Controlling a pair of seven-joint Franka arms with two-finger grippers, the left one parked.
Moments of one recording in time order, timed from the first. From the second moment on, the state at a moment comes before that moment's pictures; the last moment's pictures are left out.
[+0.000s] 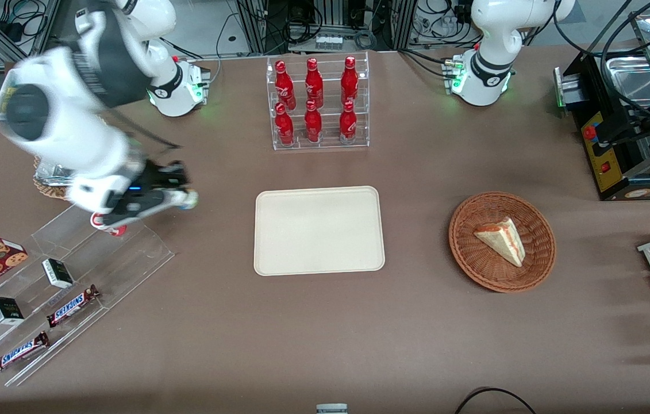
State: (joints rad) arm 0.34 0.12 0.05 -1.71 0.10 1.76 0.13
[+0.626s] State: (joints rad) arm 0.64 0.51 0.05 -1.59 0.05 2.10 0.66
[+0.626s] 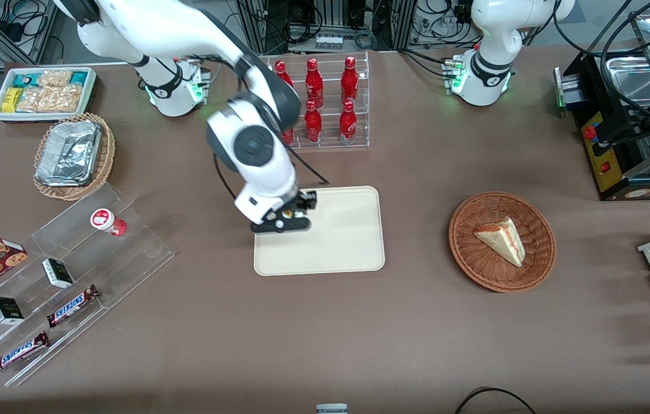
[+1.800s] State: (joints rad) arm 0.72 0.67 0.04 -1.60 -0.03 2.29 0.85
